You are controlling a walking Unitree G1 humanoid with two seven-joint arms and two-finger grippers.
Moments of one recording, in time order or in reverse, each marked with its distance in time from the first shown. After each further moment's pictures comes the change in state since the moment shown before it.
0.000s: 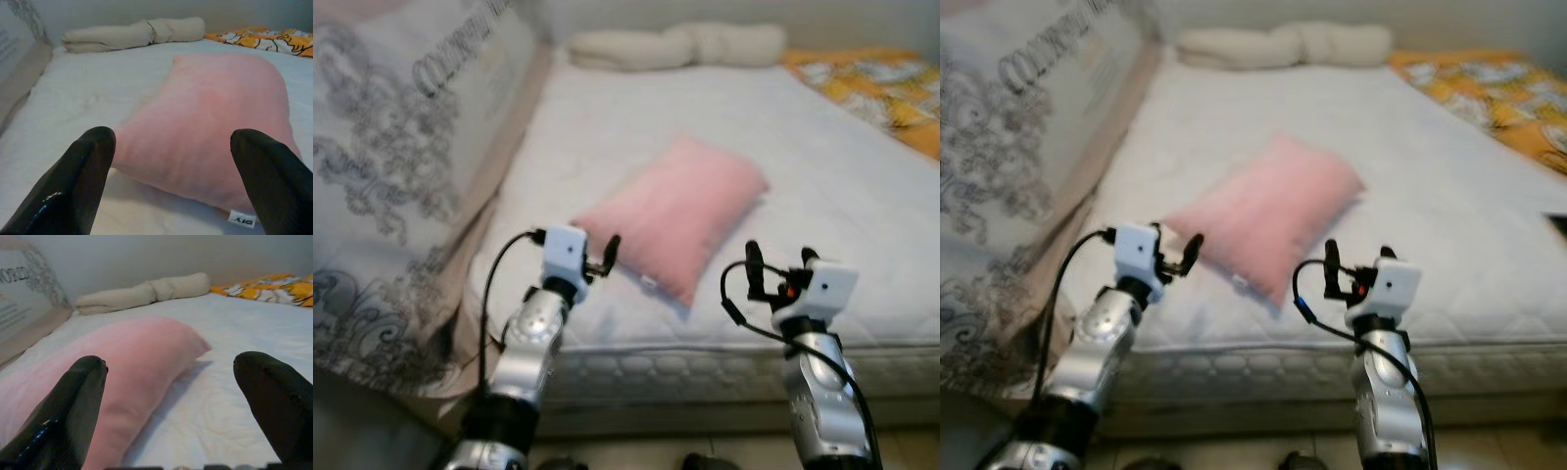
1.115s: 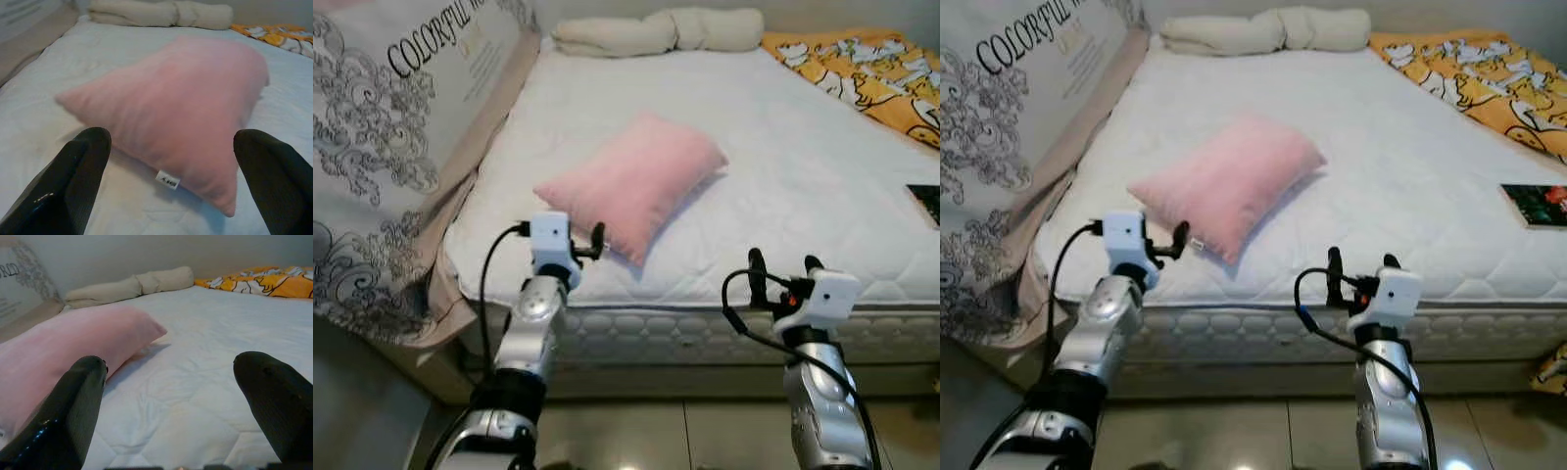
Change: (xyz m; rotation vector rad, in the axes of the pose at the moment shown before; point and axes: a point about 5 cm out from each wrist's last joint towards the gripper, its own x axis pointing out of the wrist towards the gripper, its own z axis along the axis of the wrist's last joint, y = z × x) left arm 0.017 0.006 -0.001 -0.125 0.051 0.138; right arm -0.008 -0.003 -0.006 -0.015 0.001 -0.014
